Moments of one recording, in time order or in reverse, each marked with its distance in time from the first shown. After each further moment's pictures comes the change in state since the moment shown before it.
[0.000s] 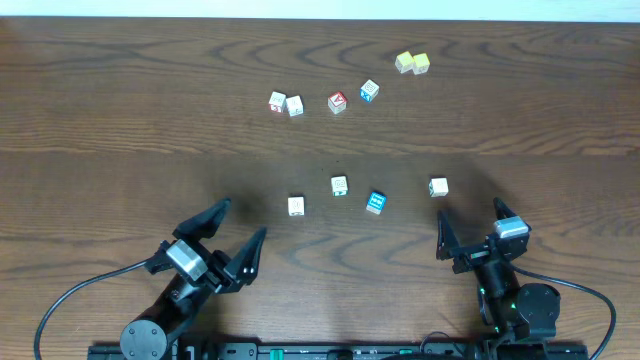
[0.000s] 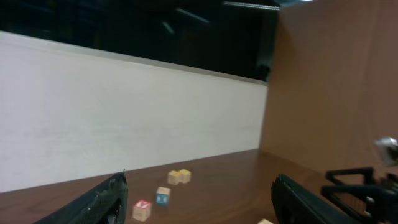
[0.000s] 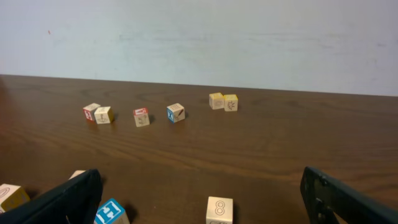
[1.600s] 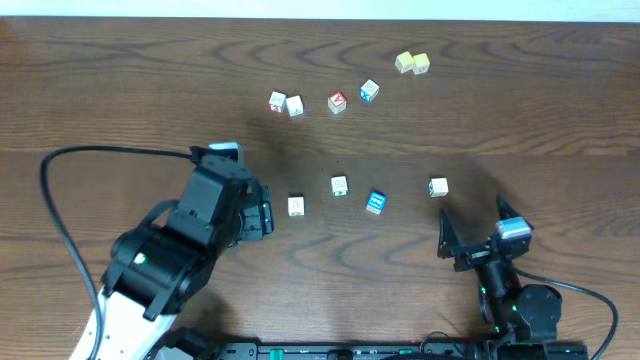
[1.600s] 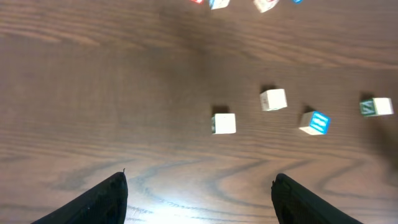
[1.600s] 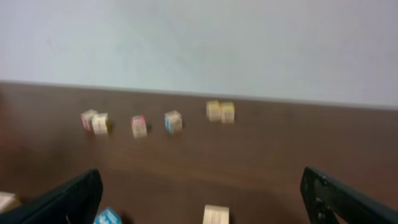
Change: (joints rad) left arm -0.473 0.998 1.104 -1.457 -0.787 -0.128; right arm 0.000 0.000 0.000 0.059 0.005 0.000
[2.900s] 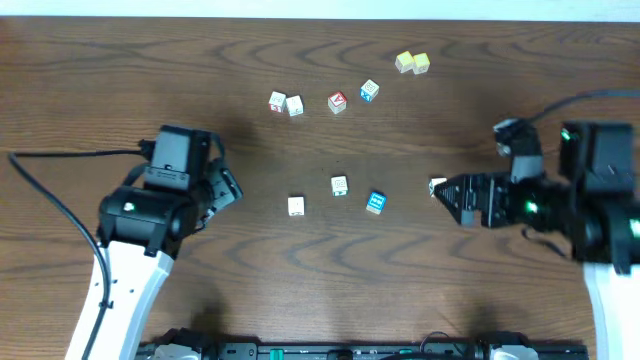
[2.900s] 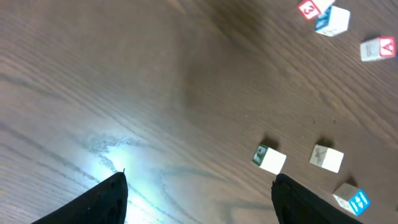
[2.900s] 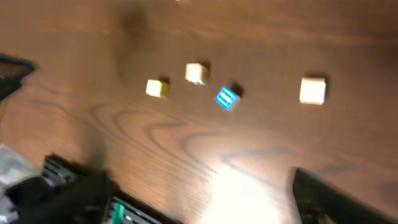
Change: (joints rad) left arm 0.311 0.141 0.006 -0.027 0.053 -0.184; right arm -0.014 1.144 1.367 -1.313 -0.285 -0.004
